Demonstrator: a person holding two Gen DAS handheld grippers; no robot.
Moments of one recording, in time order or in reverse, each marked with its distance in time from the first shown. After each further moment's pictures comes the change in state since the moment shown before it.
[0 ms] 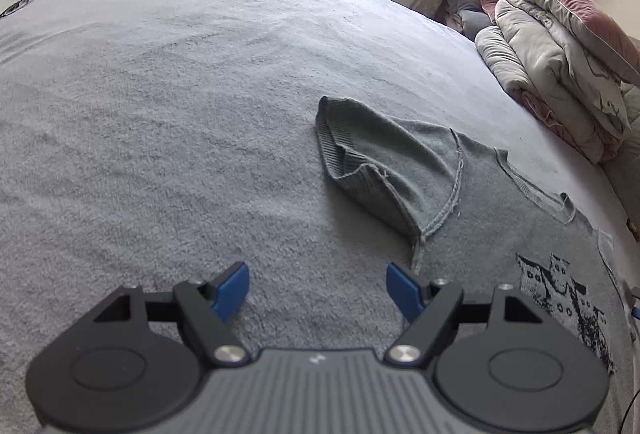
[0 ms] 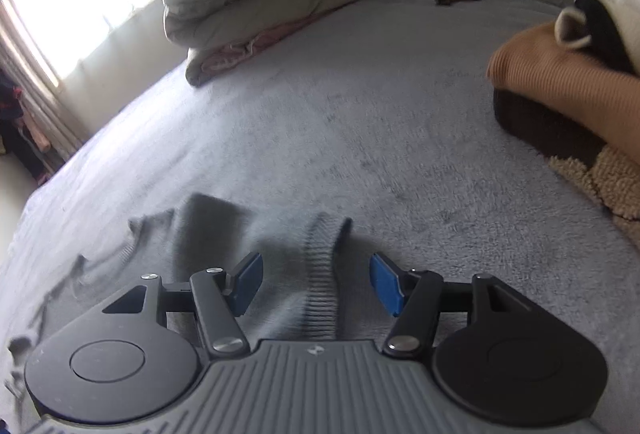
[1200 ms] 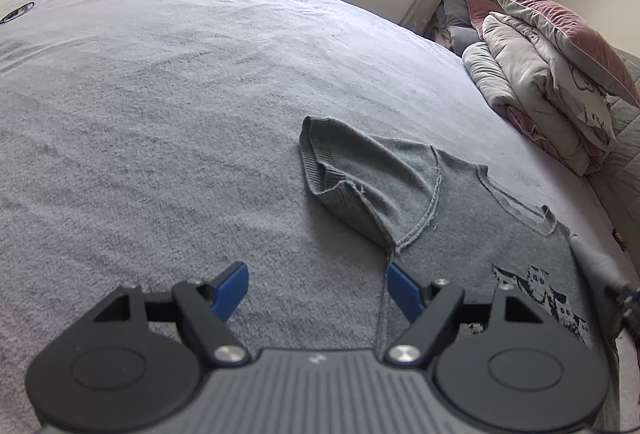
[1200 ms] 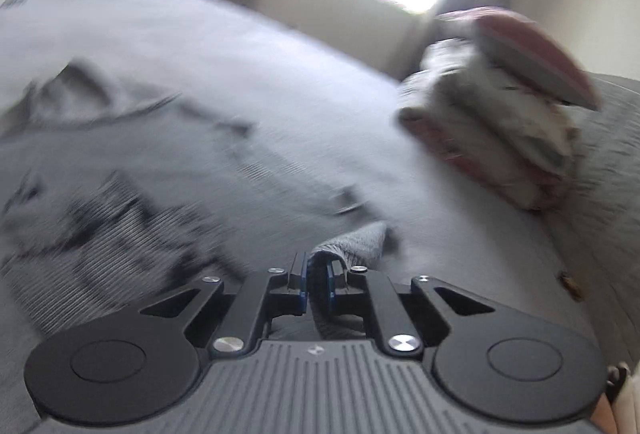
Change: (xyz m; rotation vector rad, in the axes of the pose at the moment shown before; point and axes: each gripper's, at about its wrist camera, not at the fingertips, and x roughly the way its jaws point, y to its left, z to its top) left arm -0.015 -0.006 -0.002 -0.001 -0.045 -0.017; right arm -0.055 0.226 -0.122 -1.059 -0.085 0.012
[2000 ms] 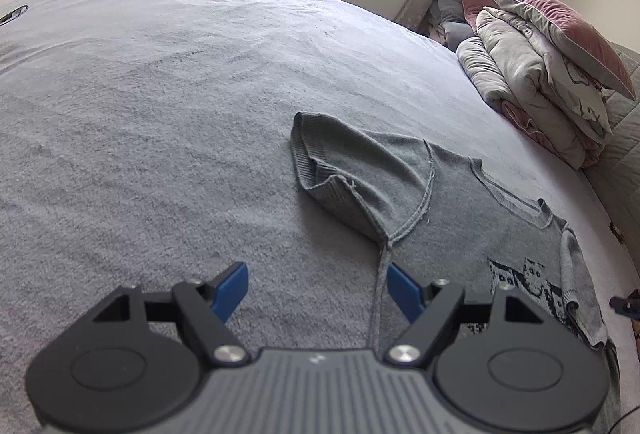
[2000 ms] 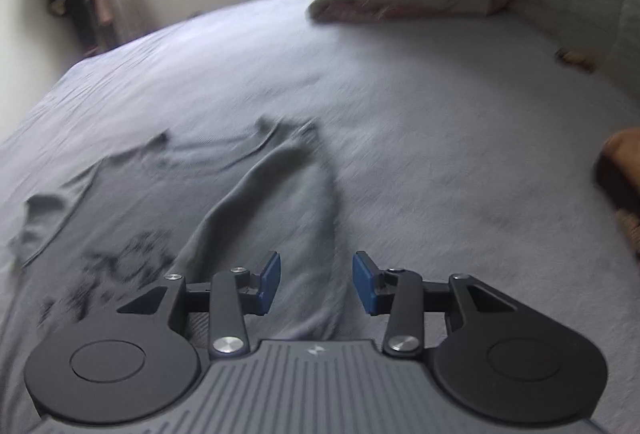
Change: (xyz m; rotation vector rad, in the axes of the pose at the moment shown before) left arm -0.002 -0.006 -0.002 0.018 0.004 -0.012; right arm 0.008 -0.119 -0.046 0.637 0.185 0.133
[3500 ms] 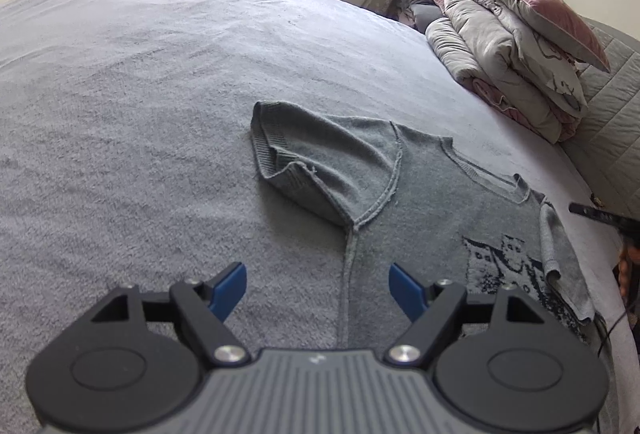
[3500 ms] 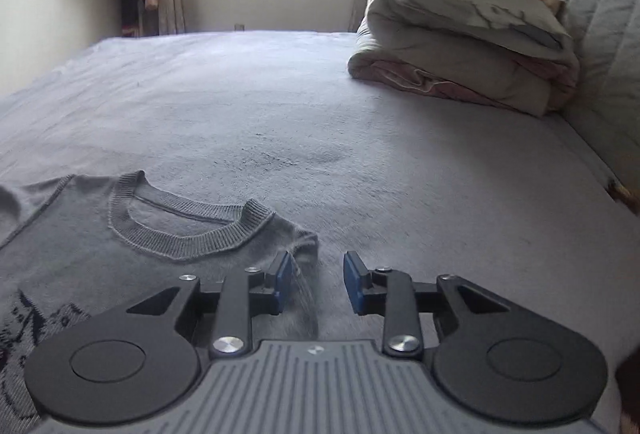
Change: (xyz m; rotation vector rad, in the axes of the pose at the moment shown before) left arm 0.006 -0.014 -0.003 0.071 0.035 -0.052; right arm 0.093 0.005 0.089 -0.244 -0.111 -0.041
